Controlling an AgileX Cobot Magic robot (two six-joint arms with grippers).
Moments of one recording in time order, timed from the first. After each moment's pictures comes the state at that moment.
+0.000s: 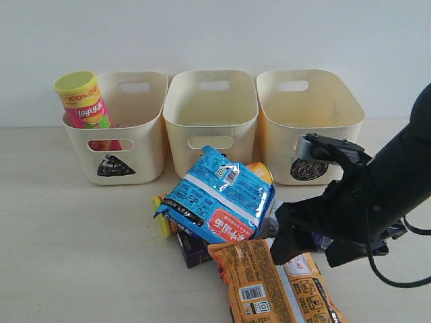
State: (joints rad) left arm -0.21 0.55 -0.46 0.02 0.11 -0.19; right arm 0.36 1.55 -0.86 0.62 0.77 -0.31
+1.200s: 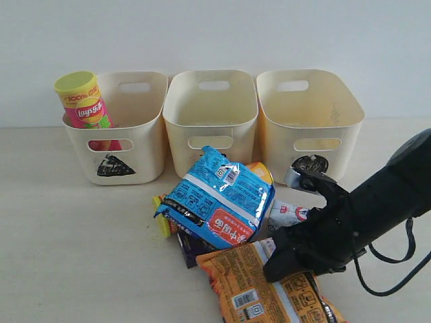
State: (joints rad) left arm -0.21 0.55 -0.46 0.02 0.11 -0.19; right arm 0.26 1.86 -0.86 1.03 0.76 -0.93
